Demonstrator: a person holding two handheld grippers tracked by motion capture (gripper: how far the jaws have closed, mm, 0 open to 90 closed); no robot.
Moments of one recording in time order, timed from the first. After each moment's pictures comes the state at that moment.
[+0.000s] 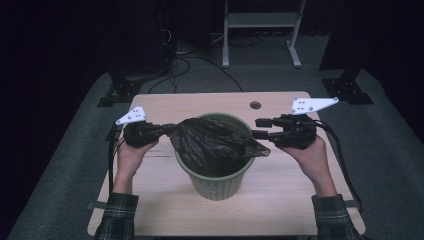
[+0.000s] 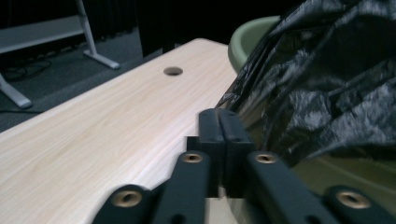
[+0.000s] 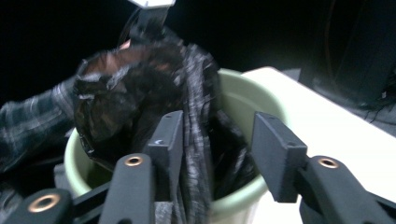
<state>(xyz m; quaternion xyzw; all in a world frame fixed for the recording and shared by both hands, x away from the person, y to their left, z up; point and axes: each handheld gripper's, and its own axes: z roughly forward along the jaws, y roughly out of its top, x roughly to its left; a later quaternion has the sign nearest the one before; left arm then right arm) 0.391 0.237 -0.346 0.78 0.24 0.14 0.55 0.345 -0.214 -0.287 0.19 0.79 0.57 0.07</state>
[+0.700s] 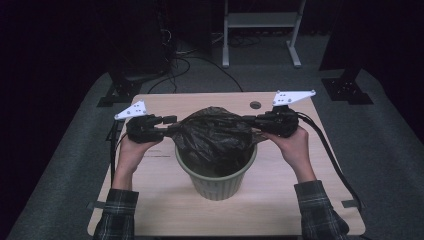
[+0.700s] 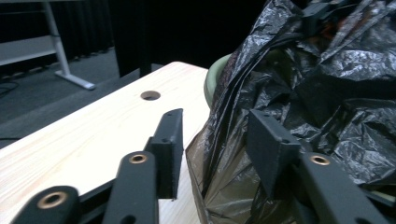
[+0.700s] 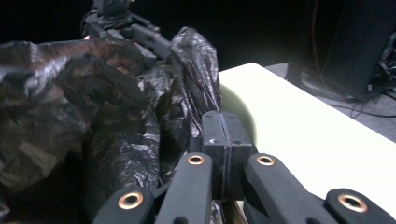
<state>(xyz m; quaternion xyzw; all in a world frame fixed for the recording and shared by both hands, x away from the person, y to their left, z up) 0.405 0.227 -0.339 0.78 0.20 0.10 0.59 0.387 -0.189 -0.301 0.22 0.79 0.56 0.08</state>
